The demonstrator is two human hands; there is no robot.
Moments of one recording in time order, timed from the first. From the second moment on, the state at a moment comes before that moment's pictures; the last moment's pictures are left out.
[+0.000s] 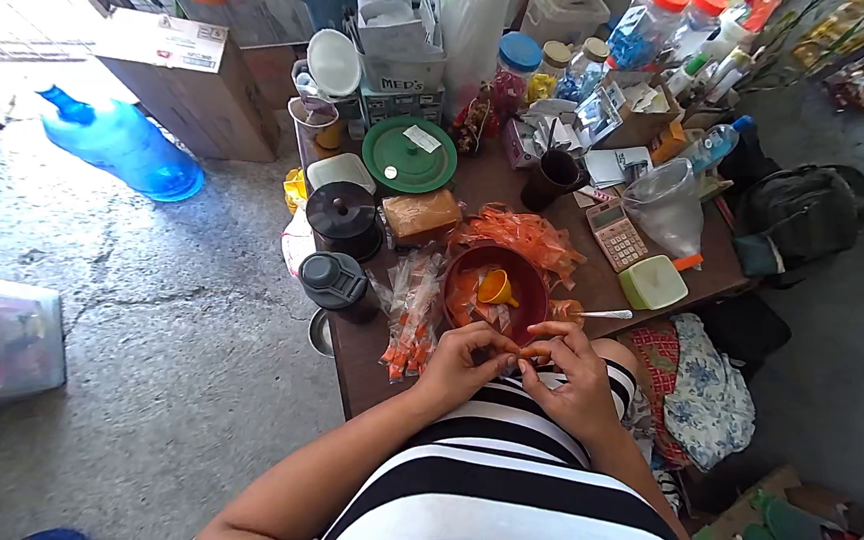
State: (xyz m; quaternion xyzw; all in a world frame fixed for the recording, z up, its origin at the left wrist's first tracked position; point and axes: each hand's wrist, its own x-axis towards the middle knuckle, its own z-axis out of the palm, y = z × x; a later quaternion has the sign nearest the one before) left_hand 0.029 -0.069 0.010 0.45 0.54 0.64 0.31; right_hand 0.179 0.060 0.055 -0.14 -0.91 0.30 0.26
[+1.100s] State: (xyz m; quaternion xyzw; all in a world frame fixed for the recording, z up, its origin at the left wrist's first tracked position) left_hand 0.008 -0.071 -0.005 0.39 0.58 0.68 0.23; right_hand 0.072 0.130 -0.040 -0.25 -0.91 0.20 -0.25
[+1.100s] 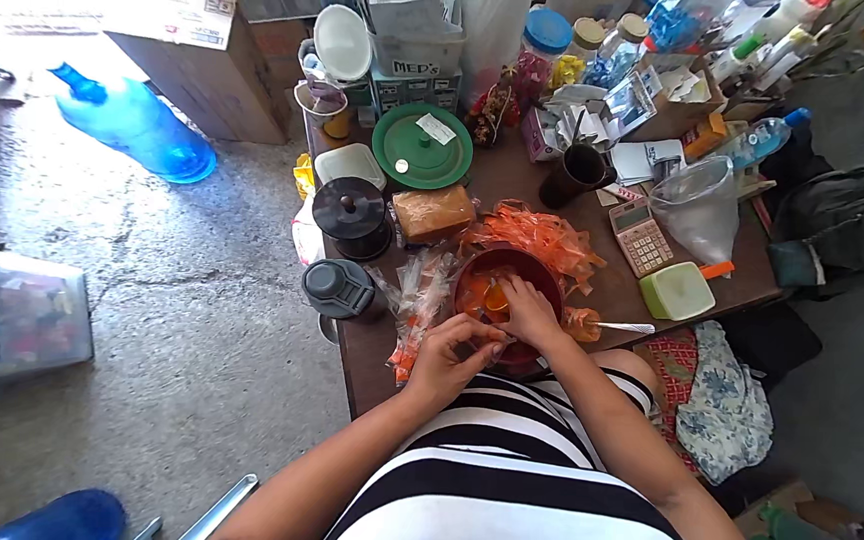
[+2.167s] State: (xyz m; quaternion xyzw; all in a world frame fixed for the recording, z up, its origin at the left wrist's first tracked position) left_hand 0.010 -0.073 0.009 0.42 0.58 0.68 0.15; right_hand 0.131 0.098 0.073 -0.22 -0.54 0.77 0.25
